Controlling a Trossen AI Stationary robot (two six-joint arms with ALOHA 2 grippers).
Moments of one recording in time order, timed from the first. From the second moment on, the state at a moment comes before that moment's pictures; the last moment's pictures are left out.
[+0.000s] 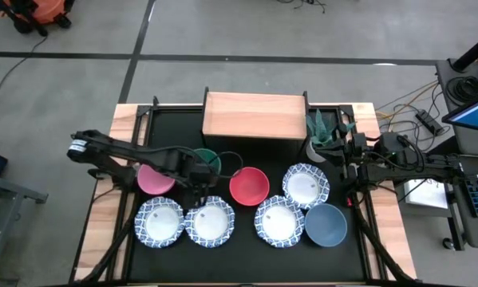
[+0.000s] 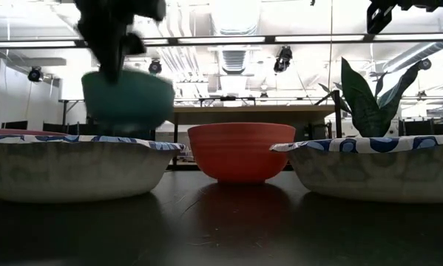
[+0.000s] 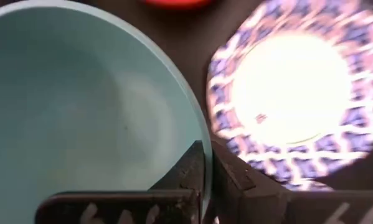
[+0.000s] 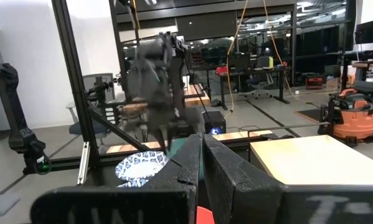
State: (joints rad) left arm -0.18 1.52 1.34 -1.16 -0.06 -0.19; right arm -0.06 0.37 0.48 0.00 -0.05 0.10
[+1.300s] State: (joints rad) left arm 0.28 1.71 1.76 -1.08 -0.24 0.55; right arm -0.06 0.37 0.48 0.00 -0.05 0.10
